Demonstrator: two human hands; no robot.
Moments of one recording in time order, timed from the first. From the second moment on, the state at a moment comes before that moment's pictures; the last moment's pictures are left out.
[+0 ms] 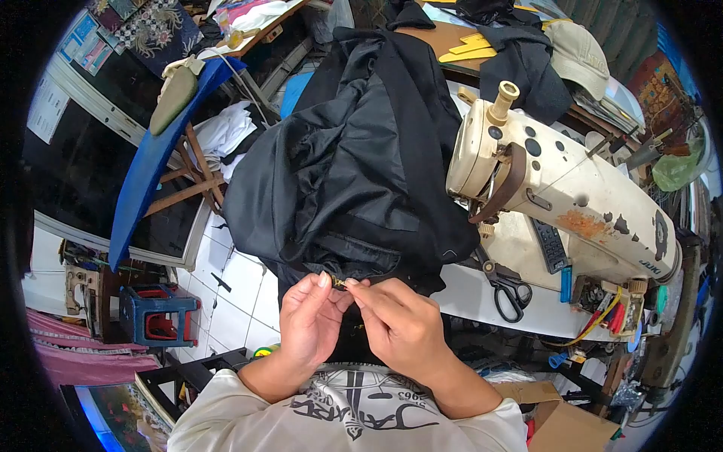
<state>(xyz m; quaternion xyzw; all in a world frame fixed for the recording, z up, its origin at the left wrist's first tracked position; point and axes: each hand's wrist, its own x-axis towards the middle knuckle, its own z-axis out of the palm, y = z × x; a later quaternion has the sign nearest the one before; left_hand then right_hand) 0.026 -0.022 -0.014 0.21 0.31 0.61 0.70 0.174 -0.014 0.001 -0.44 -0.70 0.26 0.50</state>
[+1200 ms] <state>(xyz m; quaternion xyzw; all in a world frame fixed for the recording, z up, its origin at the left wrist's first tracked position) 0.029 -0.024 -0.026 0.27 0.34 0.63 0.64 0.181 -0.016 0.009 -0.45 -0.70 0.29 0.47</state>
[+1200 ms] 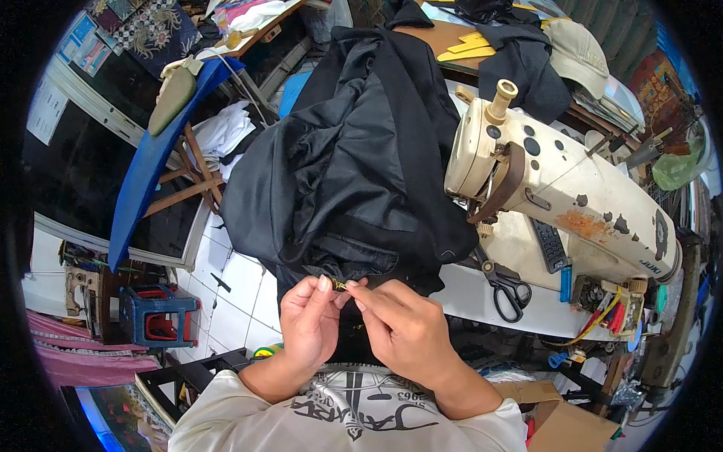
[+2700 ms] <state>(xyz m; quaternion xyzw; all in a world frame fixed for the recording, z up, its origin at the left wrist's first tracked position) 0.021 -0.023 -0.020 0.22 0.32 0.61 0.69 0.174 -0.012 -0.002 -0.42 -0.70 0.26 0.52</state>
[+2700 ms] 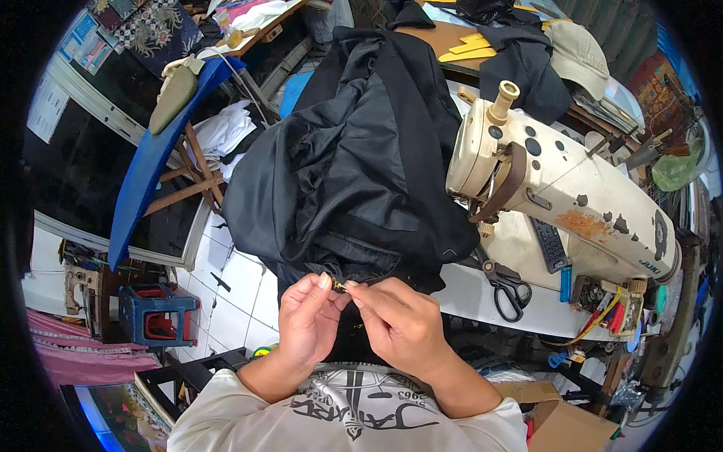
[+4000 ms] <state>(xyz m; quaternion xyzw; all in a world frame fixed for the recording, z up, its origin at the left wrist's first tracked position) 0.029 -0.035 -0.024 0.34 0.45 0.61 0.55 0.184 -0.020 0.007 -0.44 -0.72 0.28 0.45</state>
